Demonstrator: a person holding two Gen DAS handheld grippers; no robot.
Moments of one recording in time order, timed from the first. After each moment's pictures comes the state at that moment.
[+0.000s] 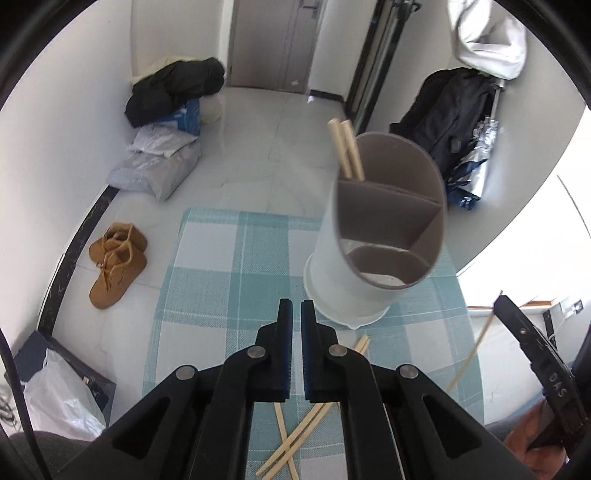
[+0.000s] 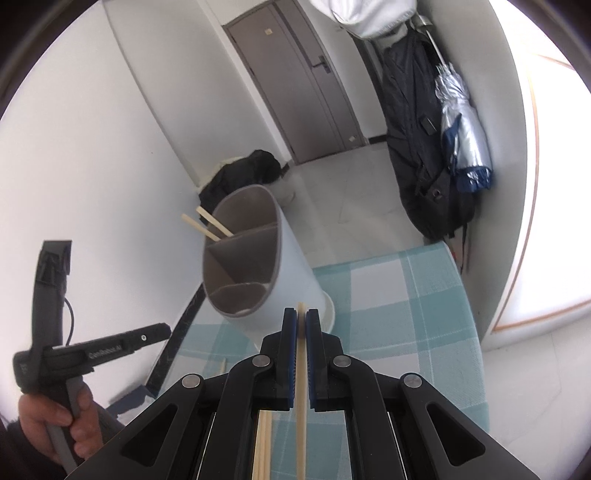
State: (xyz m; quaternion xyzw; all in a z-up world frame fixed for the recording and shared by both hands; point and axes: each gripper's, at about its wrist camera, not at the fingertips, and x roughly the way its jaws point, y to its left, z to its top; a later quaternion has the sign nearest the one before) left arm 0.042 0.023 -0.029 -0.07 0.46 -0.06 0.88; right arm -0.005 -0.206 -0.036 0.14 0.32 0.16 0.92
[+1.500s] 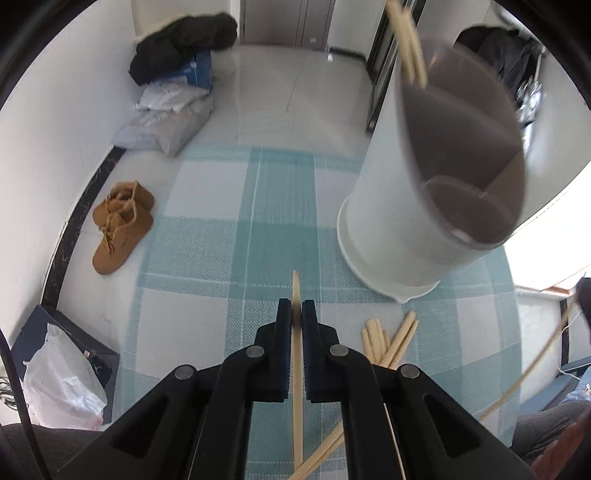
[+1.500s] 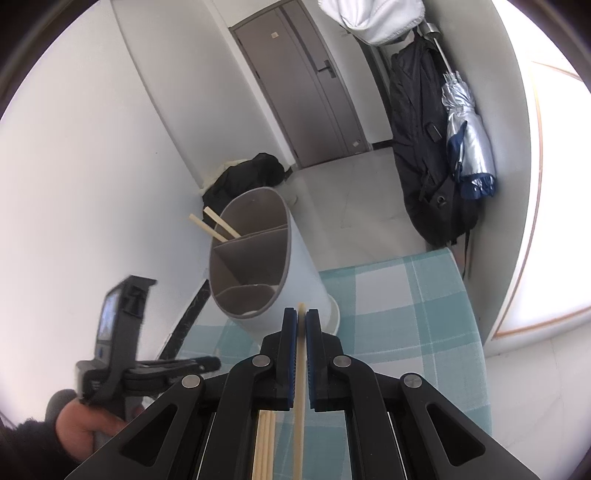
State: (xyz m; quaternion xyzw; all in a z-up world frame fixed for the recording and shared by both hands) left arm 0.061 0.038 -0.087 -0.07 0.53 -0.03 0.84; right arm -0.006 -0.198 -0.038 0.14 0.32 0.16 0.93
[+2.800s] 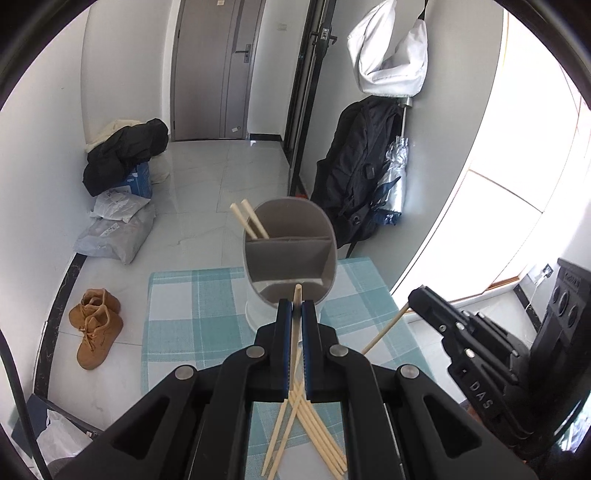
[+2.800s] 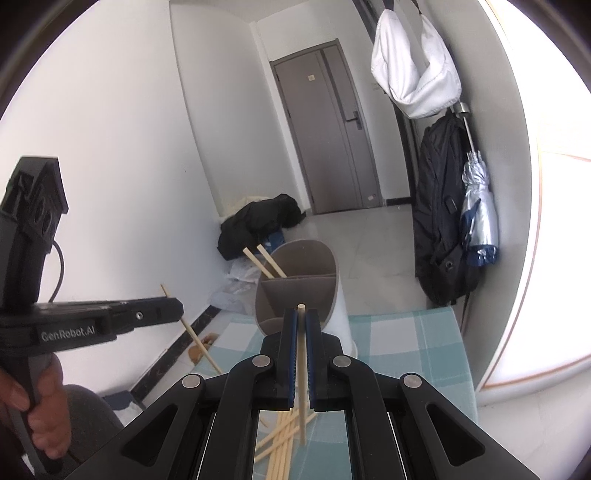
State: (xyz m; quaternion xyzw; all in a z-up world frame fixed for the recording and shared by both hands) left arm -0.003 0.004 0.039 -0.04 0.38 -0.17 0.91; right arm -0.053 -0.170 0.003 0.08 0.22 0.17 0.96
